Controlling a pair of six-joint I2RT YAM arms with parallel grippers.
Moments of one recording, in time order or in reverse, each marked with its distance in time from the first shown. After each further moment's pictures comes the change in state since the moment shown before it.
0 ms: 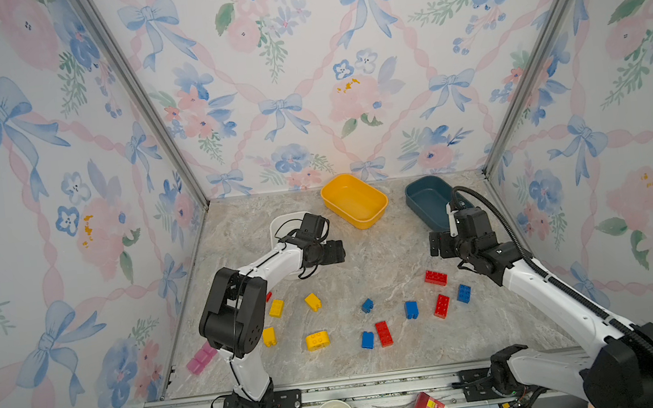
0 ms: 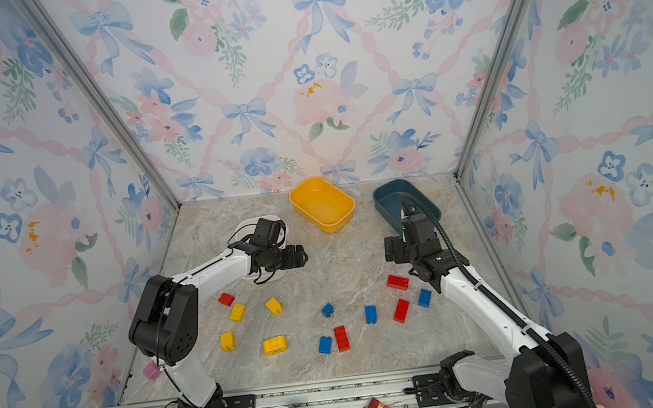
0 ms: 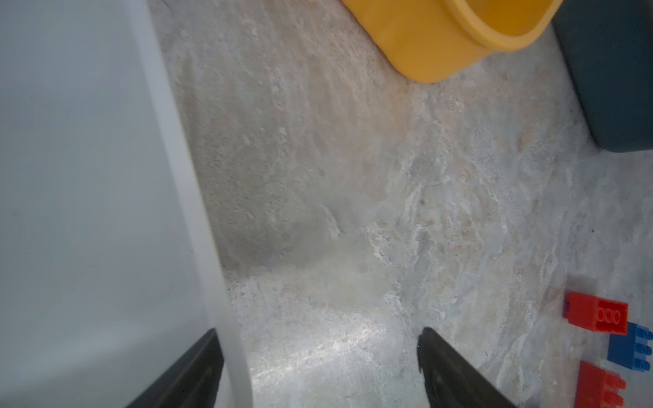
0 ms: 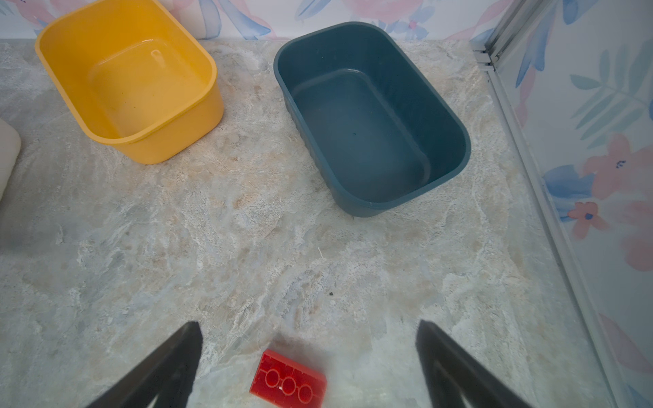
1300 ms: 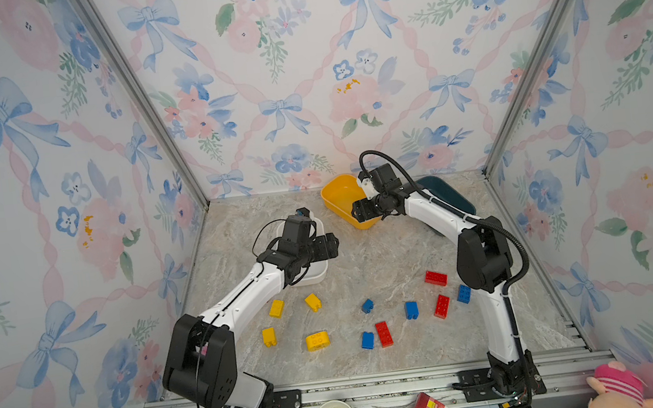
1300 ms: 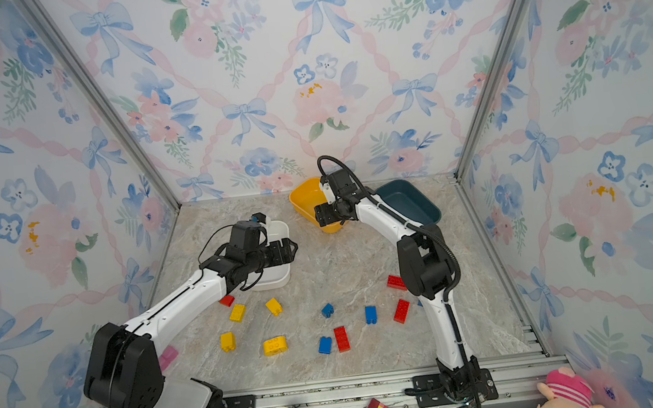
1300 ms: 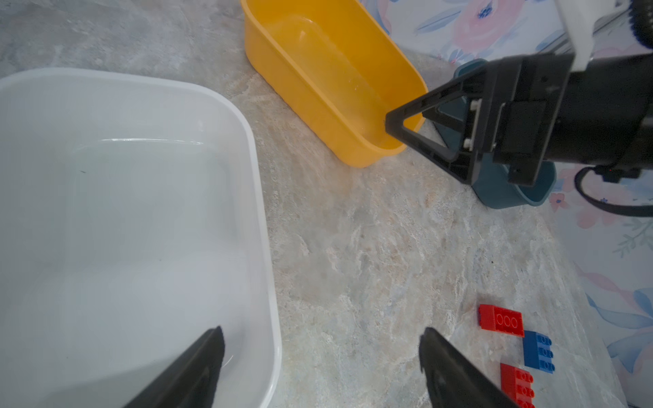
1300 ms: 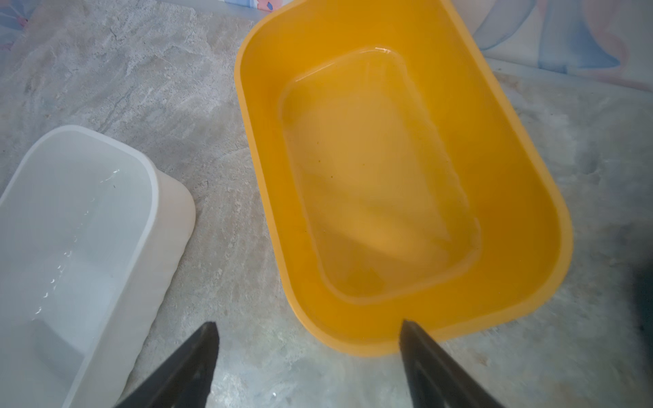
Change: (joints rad) left arm 0.034 -0.335 -0.178 0.128 -0.054 -0.047; right arm 0.159 1.081 1.140 -0.197 -0.378 -0.069
